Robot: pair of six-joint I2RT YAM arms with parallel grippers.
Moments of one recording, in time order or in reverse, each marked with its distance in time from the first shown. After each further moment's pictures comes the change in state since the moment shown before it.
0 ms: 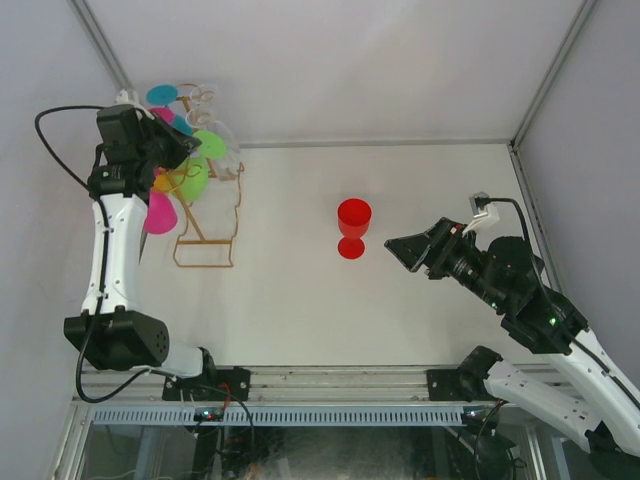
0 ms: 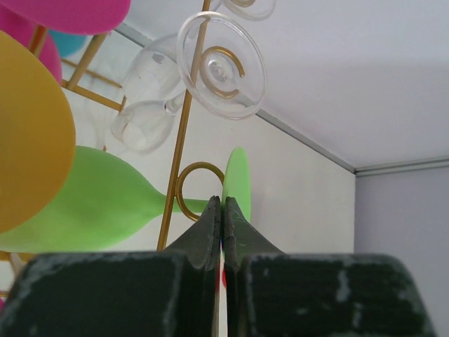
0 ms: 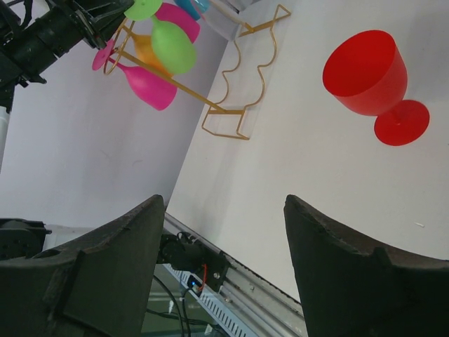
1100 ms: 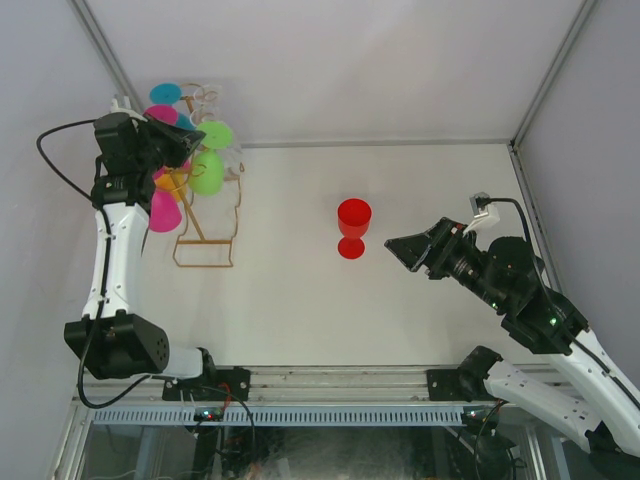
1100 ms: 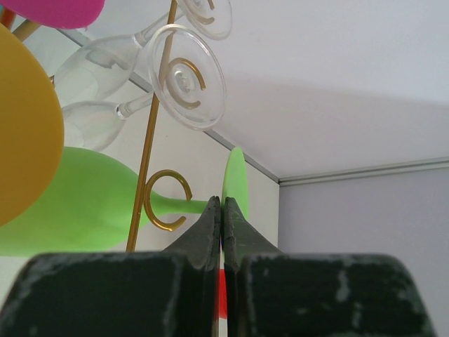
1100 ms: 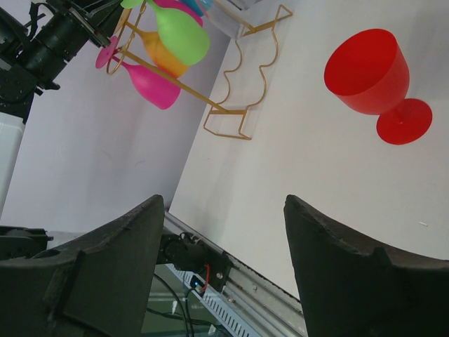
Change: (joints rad) left arm 0.032 -0.054 -0.149 0.226 0.128 -0.270; right arm 0.000 -0.002 0.000 0.000 0.000 0.011
